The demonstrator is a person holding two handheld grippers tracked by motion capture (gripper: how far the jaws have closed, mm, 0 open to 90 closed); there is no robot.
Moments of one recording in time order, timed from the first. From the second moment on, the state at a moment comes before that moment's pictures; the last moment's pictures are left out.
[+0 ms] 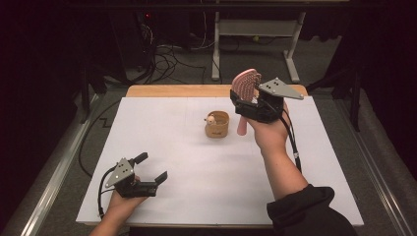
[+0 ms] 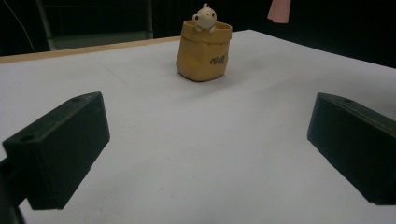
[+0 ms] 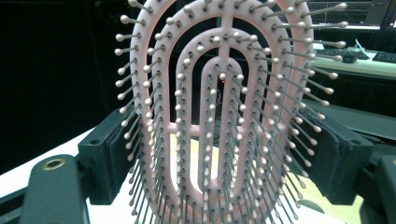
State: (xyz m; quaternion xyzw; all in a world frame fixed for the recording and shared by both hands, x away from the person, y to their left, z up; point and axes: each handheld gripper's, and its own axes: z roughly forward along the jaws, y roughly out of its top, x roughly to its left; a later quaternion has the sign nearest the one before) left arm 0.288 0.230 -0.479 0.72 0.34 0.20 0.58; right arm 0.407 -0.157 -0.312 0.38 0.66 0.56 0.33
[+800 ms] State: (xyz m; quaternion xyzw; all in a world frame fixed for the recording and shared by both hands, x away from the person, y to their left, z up) left arm 0.290 0.231 -0.480 0.72 0.34 0.20 0.57; right arm 0.431 -0.140 -0.302 0.38 0.65 0.57 0.33
